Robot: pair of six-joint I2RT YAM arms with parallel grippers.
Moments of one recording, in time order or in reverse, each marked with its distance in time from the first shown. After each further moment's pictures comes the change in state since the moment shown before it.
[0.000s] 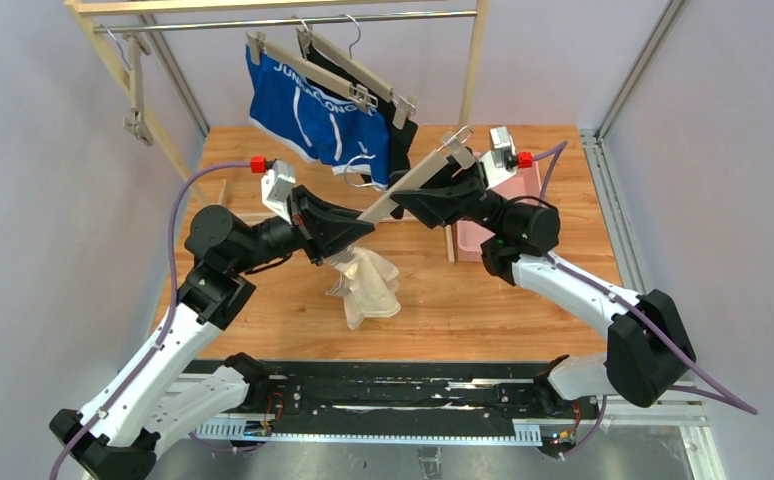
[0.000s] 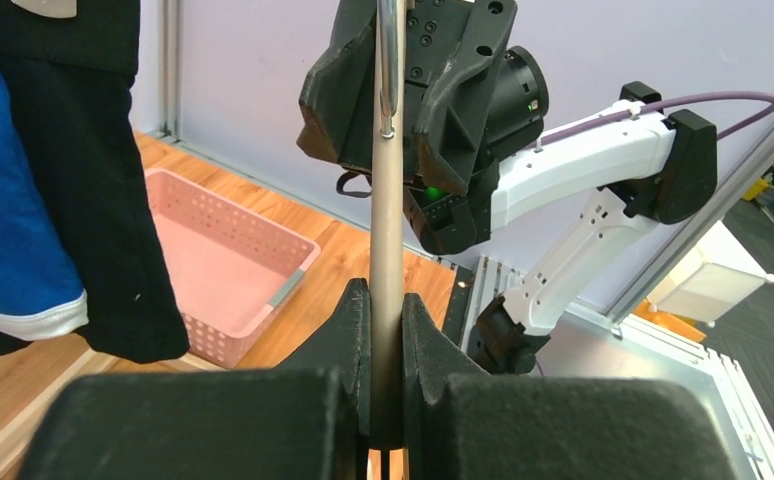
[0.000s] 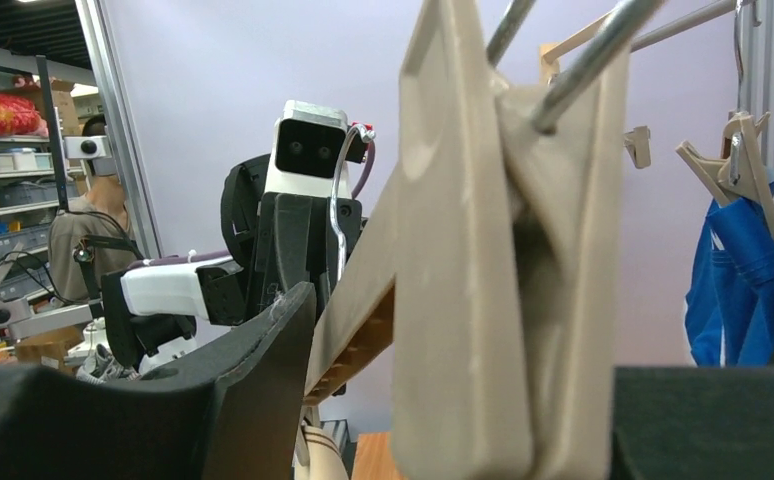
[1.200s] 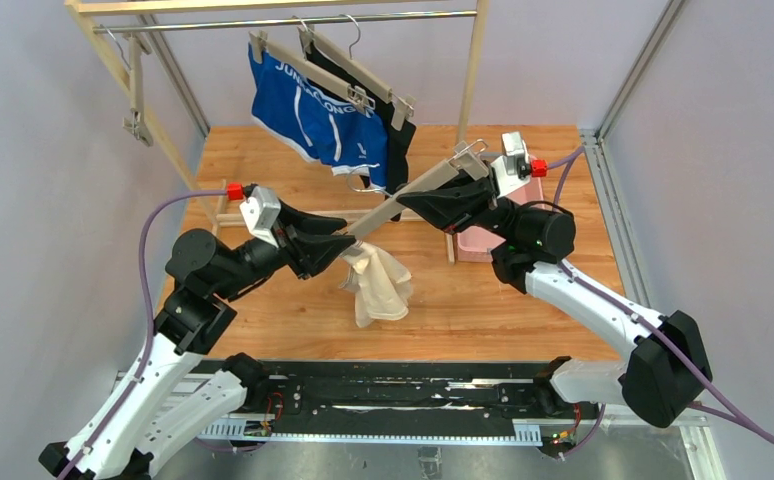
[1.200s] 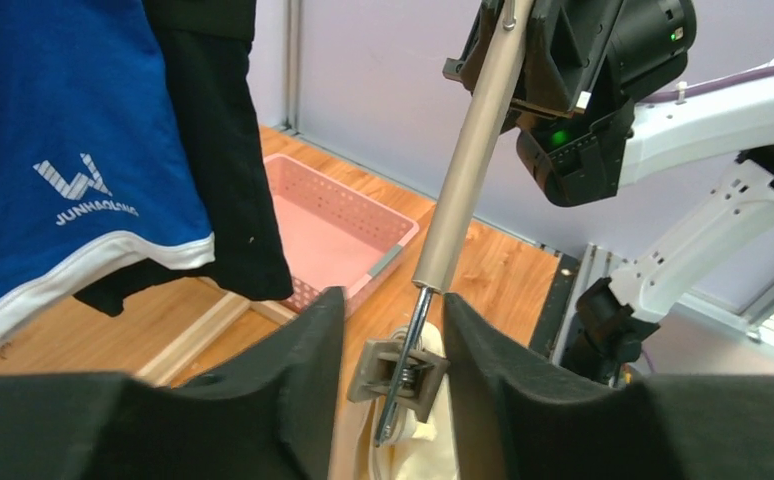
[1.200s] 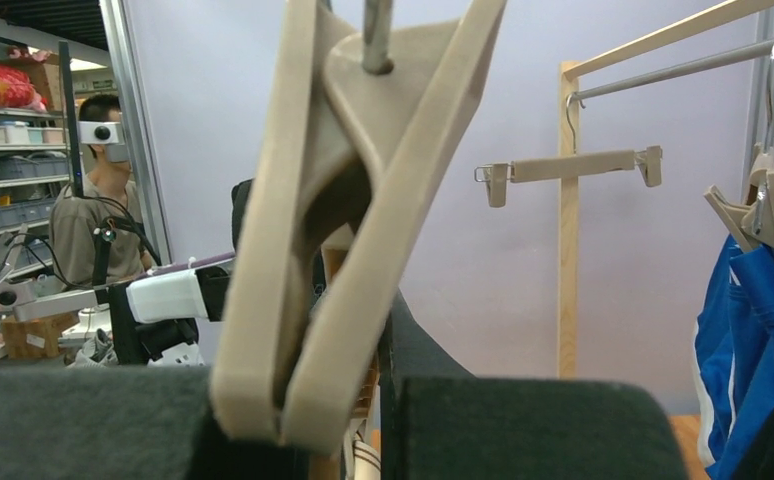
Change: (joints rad) left arm 0.000 -0.157 -0.047 -0.200 -0.177 0.212; right arm 0.019 -0.109 -0.006 -0.097 -0.017 -0.056
